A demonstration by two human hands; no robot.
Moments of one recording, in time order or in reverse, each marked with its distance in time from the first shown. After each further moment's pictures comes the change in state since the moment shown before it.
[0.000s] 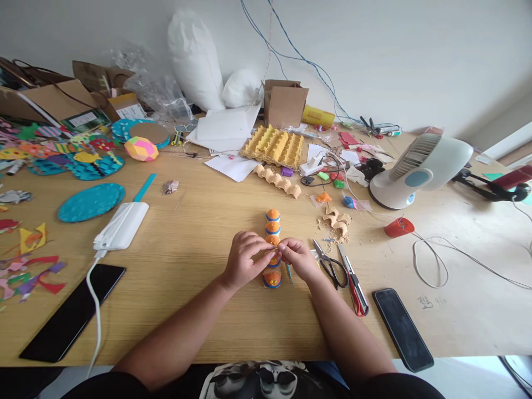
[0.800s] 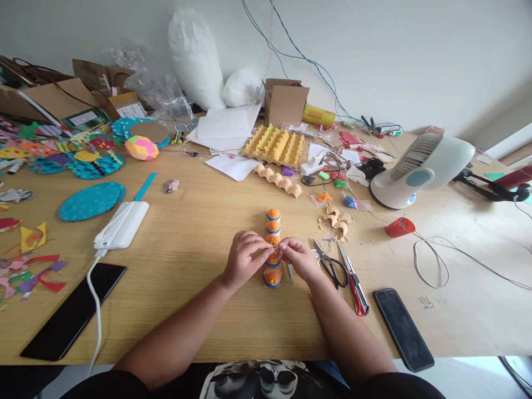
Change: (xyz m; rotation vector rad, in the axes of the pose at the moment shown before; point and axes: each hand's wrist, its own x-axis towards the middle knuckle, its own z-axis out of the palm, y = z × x) left_hand 0.001 -0.003 0.000 -0.067 0.034 -0.045; right_hand 0.001 0.004 -0.003 0.011 0.002 0.008
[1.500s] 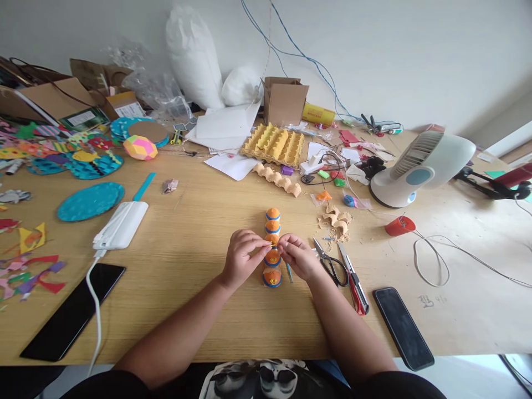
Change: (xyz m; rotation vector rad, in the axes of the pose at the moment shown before) left_hand -0.001 -0.003 0.001 0.043 0.042 -0.003; right_hand 0.000 -0.005 0.003 0.219 0.023 0.083
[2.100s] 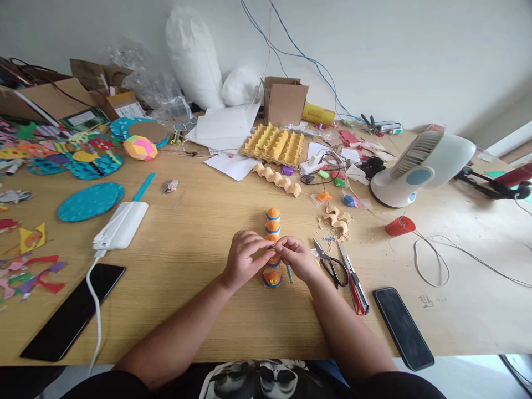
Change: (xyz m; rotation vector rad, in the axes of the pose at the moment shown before) left_hand 0.000 0.004 -0.001 0.009 -0.039 0.067; right_hand 0.000 0.007 0.000 -0.113 -0.028 -0.054
